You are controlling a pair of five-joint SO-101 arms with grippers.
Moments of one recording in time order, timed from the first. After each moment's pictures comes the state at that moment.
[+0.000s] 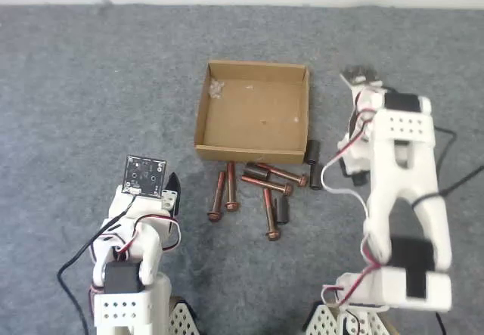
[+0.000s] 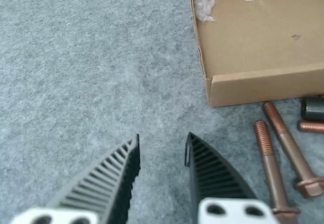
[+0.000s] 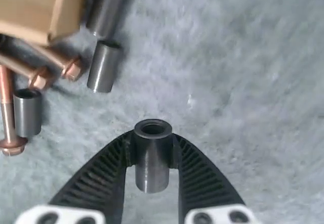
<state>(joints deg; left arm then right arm) -7.9 -103.2 96.9 57.3 -6.9 2.3 -4.5 17.1 83.1 18.8</state>
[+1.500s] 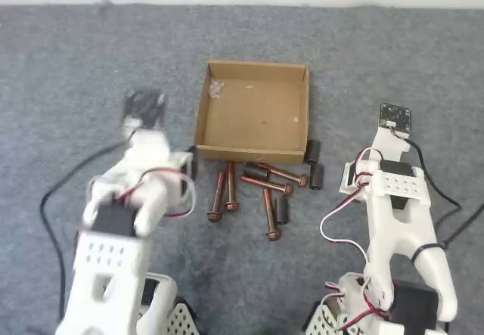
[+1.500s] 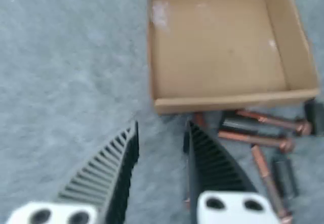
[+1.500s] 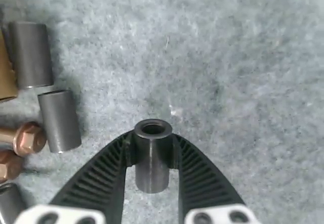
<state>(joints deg) 4.0 -53.2 55.7 61.1 9.3 5.9 -19.5 53.3 48.4 -6.0</state>
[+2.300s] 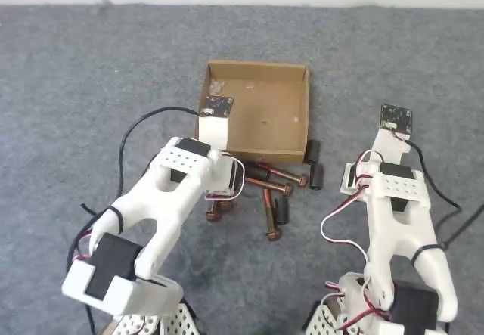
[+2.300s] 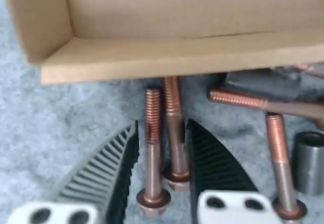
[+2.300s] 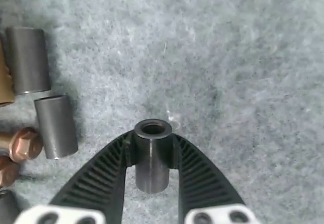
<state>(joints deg) 13.8 -1.8 42.2 55.3 17.7 6.4 -19.5 54.8 45.5 -5.6</state>
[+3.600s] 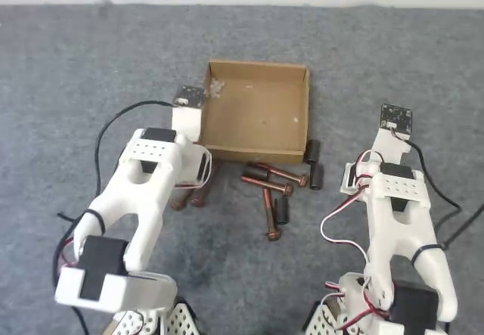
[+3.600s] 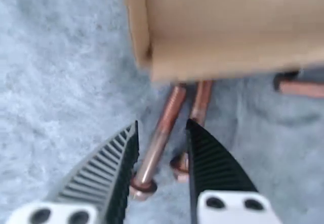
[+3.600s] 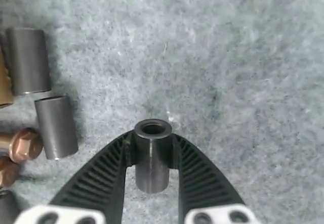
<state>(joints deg) 2.2 -3.6 40.5 60.4 -1.6 6.4 -19.5 54.8 45.3 -5.6</state>
